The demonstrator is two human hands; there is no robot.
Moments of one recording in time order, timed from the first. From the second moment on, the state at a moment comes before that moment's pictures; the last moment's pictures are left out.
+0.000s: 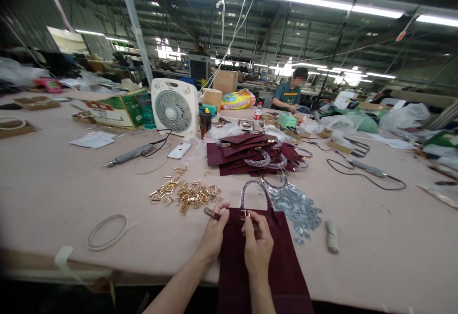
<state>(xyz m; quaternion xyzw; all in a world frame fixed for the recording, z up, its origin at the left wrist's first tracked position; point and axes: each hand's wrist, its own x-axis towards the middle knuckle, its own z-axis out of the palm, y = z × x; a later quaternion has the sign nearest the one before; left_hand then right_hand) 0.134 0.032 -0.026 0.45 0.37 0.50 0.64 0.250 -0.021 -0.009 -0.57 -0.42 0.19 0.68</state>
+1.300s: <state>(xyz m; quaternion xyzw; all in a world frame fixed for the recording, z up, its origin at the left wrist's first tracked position) 0.133 0.025 -0.013 0.53 0.35 0.52 0.58 0.241 -0.029 -0.018 -0.66 -0.53 0.11 0.52</state>
